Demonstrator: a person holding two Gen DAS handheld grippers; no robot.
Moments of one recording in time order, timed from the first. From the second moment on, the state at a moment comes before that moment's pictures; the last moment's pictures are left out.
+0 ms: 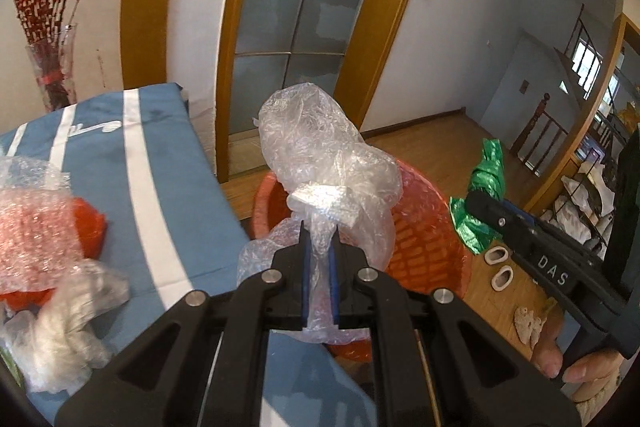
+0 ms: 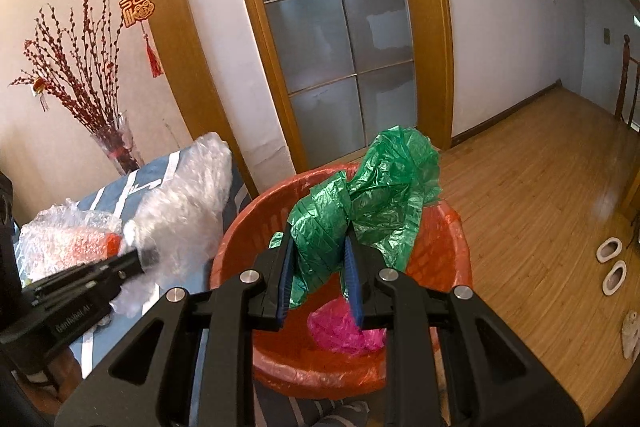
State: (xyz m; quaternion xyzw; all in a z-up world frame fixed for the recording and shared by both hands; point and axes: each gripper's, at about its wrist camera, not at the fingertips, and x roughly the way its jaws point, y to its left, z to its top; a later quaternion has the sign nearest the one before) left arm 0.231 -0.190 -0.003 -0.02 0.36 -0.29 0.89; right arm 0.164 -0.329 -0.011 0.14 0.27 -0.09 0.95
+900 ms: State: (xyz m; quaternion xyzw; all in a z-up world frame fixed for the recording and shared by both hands) left arm 0.226 -0.159 -0.020 0.00 0.37 -0.24 0.90; right arm 0.157 -0.338 -0.013 0.15 0.27 -0.10 0.94
